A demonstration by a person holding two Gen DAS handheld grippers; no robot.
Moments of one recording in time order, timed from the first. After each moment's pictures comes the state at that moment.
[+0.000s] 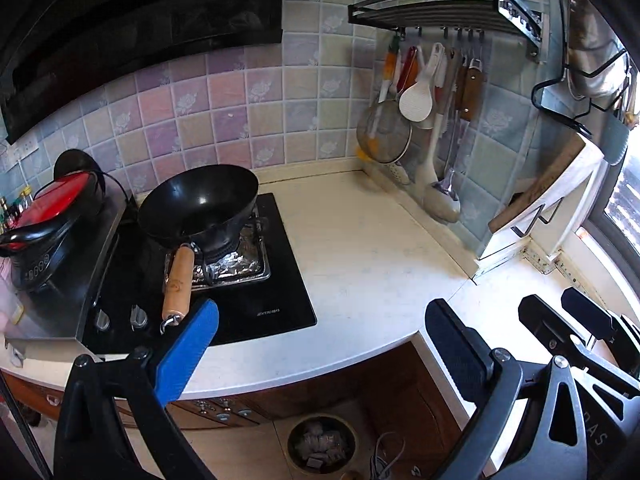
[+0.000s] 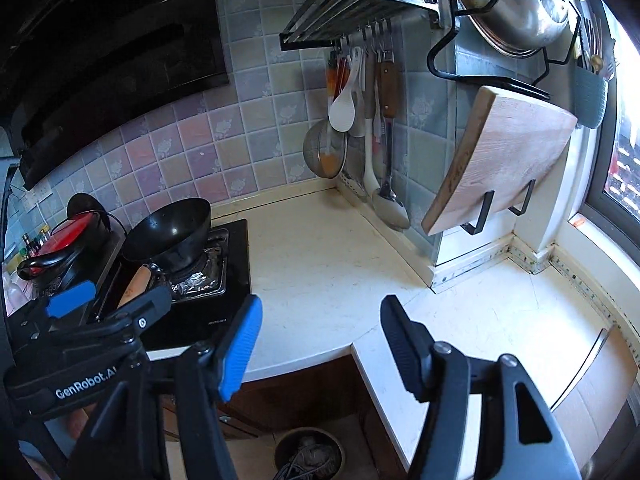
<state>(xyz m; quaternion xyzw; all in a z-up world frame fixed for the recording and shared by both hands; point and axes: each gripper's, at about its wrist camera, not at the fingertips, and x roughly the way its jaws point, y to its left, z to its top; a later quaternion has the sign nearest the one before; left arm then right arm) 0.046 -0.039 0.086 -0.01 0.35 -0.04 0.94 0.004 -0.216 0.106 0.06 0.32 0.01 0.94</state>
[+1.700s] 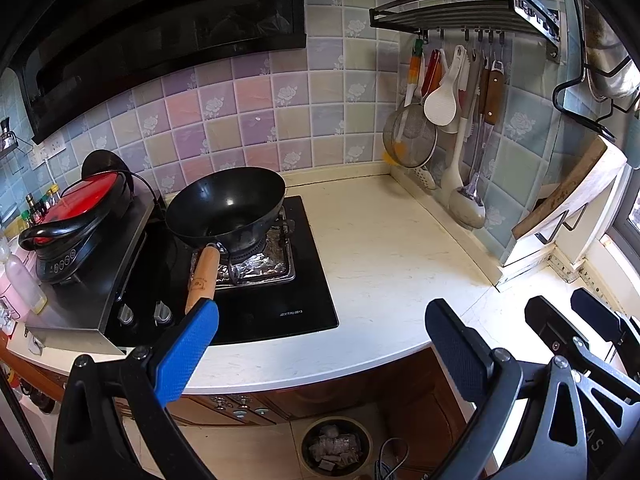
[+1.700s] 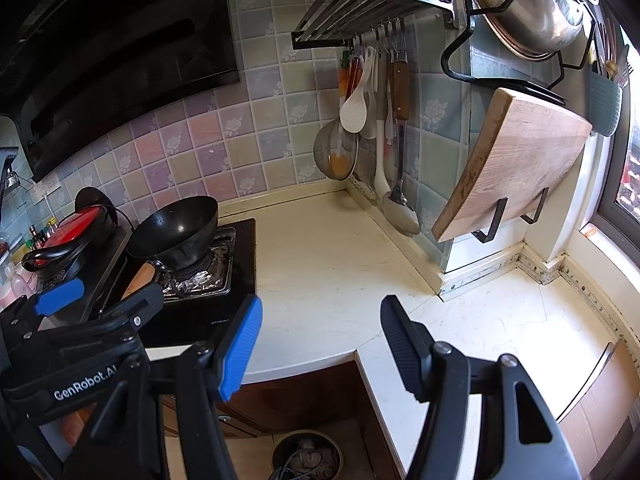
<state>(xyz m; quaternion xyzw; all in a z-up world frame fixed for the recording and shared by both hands) 0.042 -0.044 0.089 0.00 0.34 0.02 0.94 0.012 -0.219 0.104 0.05 0.32 0.03 0.95</state>
